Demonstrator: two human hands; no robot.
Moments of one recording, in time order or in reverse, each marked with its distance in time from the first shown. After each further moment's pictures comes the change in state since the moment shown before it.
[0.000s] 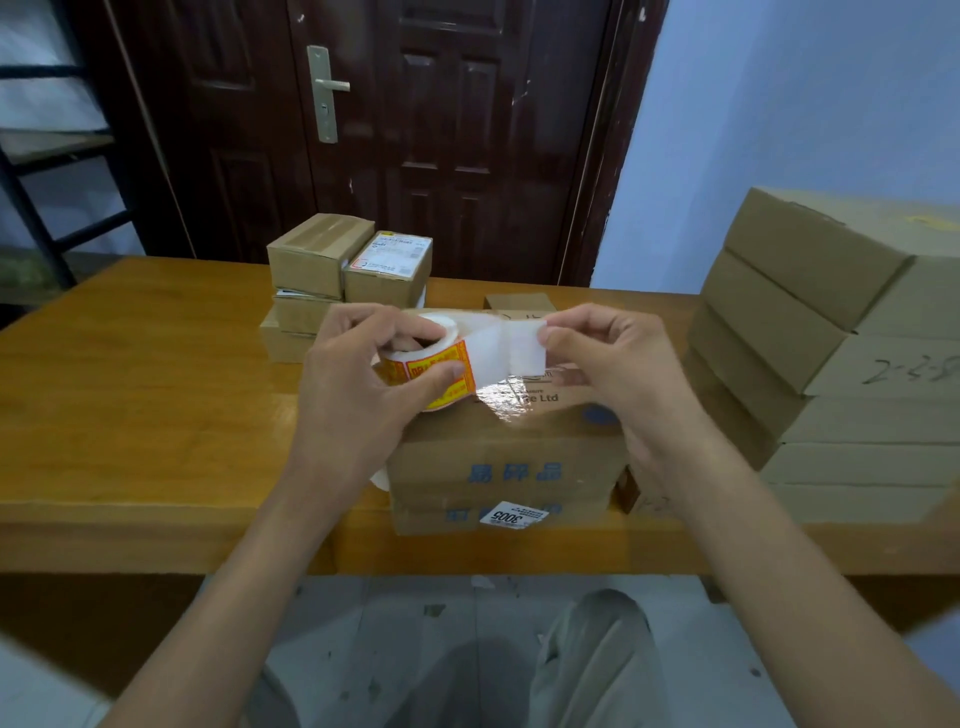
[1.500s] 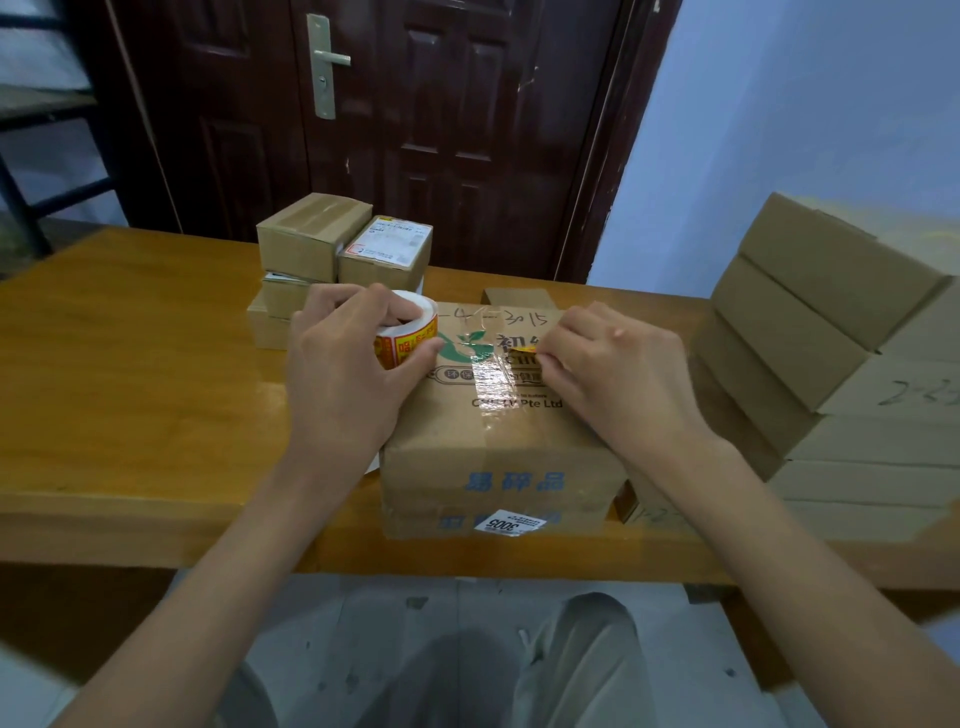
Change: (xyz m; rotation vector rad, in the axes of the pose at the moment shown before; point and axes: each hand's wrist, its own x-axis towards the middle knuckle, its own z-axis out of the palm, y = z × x) left_hand 0.017 -0.026 0.016 0.249 0.105 0.074; right_hand 0.026 0.022 -0.006 -1.341 0.079 -0.833
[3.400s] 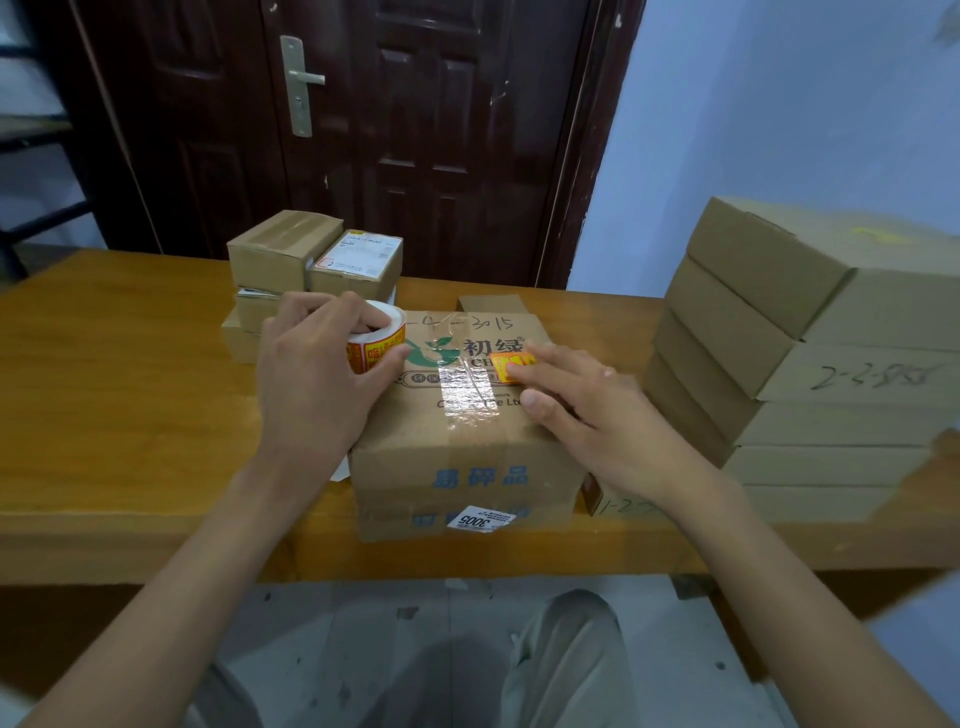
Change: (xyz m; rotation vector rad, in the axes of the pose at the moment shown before) left_hand 0.000 0.016 -0.004 0.075 0.008 0.076; right_hand -0.048 0.017 -0.012 0.588 -0.411 0.237
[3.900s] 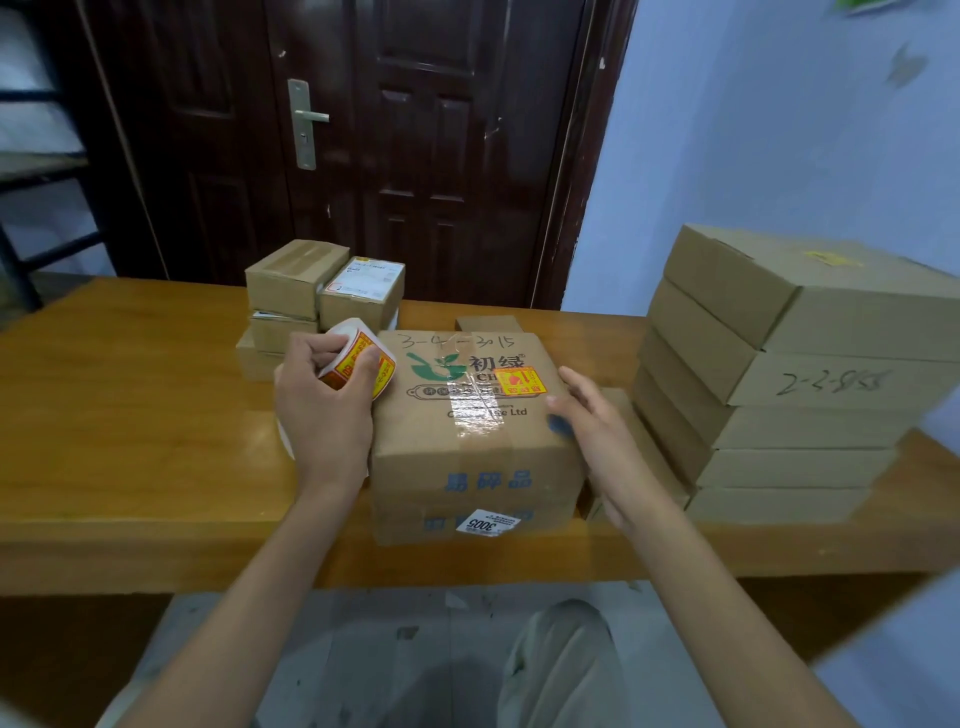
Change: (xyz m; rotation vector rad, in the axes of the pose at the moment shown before) left_hand -0.018 -0.002 0.016 -0.506 0.212 -0.518; right_hand -0.008 -0.009 0.027 0.946 0.276 0.563
